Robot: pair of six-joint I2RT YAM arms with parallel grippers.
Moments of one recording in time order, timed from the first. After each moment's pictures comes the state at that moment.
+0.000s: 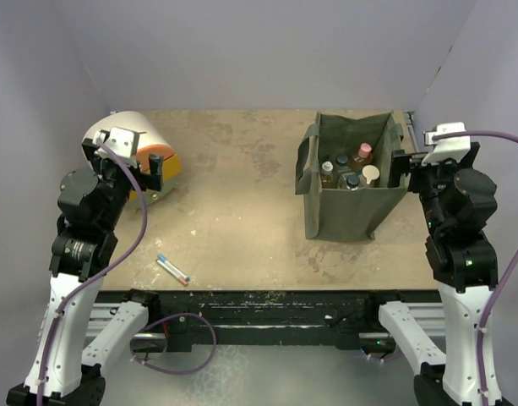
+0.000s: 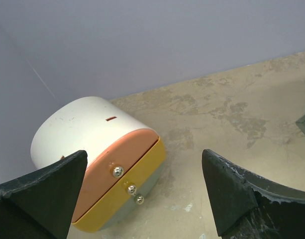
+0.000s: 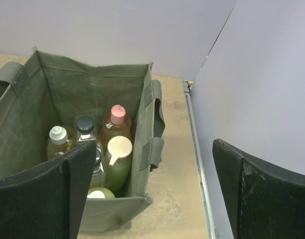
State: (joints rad) left arm -0.18 0.75 1.13 -0.41 -0.05 0.16; right arm 0.07 0.76 1.29 -0.61 0.17 -0.23
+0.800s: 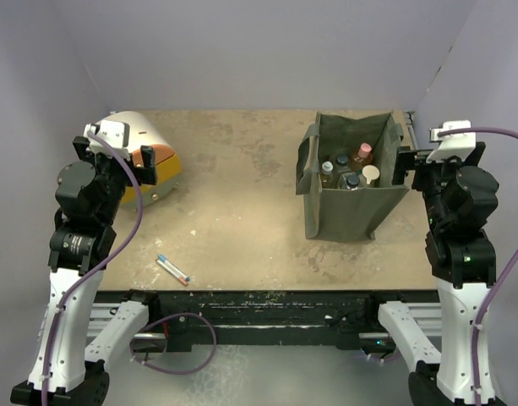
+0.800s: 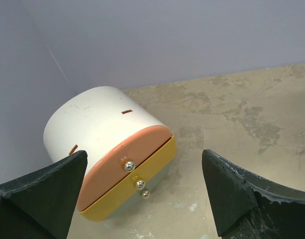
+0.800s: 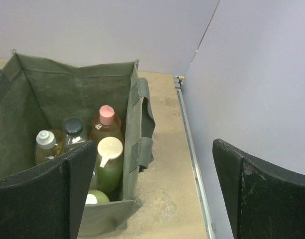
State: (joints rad) left arm -0.13 0.77 1.16 -0.44 -0.09 0.12; right arm 0.02 0.76 1.28 -0.60 0.16 -0.22
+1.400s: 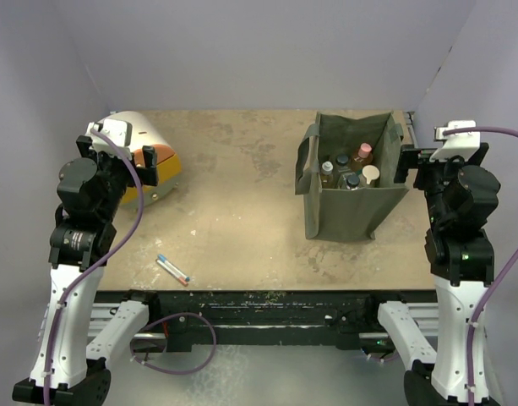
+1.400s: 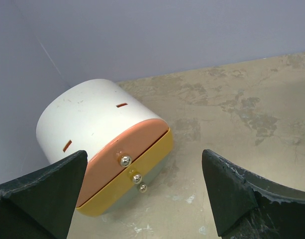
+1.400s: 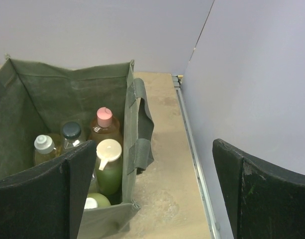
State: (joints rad) left arm -0.11 0.79 1.17 -0.47 -0.06 0.11; right arm -0.04 0.77 1.27 -0.58 0.13 -0.19
